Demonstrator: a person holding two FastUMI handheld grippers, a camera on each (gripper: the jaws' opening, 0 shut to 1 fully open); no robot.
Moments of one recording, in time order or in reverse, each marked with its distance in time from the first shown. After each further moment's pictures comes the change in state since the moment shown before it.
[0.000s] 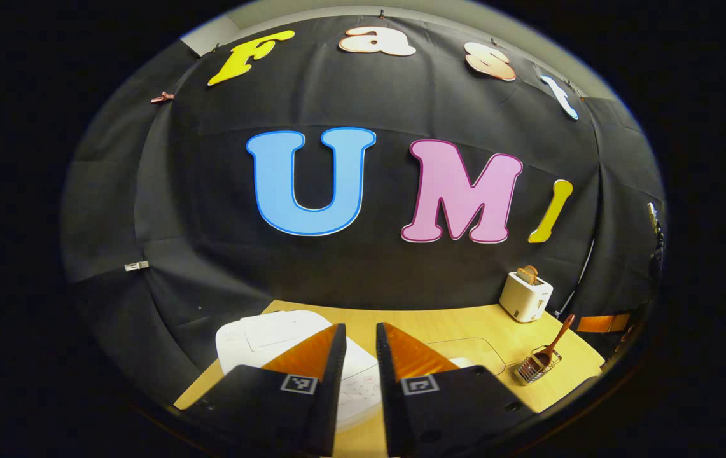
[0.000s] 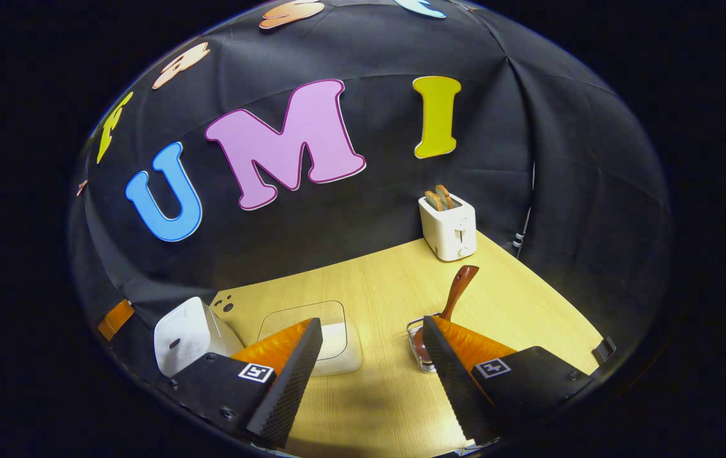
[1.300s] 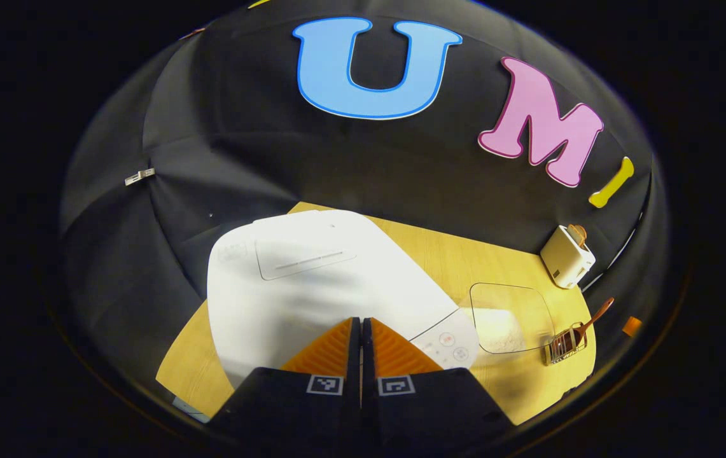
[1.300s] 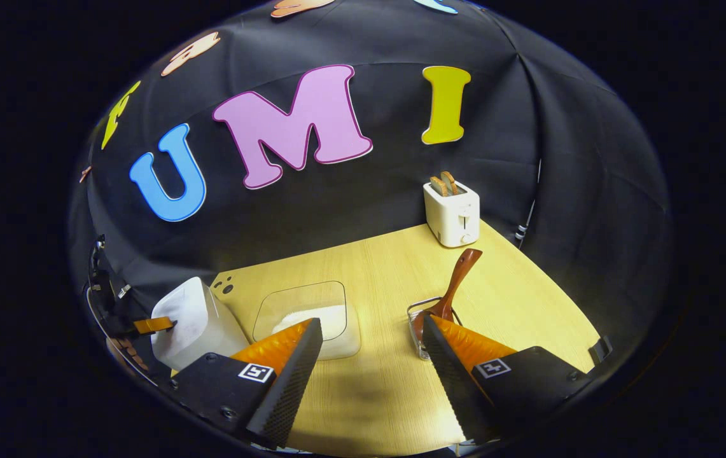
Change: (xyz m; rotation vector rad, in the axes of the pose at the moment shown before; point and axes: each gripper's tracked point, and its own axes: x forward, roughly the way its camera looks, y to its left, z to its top) left arm 0.059 0.064 -0.123 -0.169 0.434 0.090; right arm -0.008 0.001 -0.026 -0.045 0.068 0.010
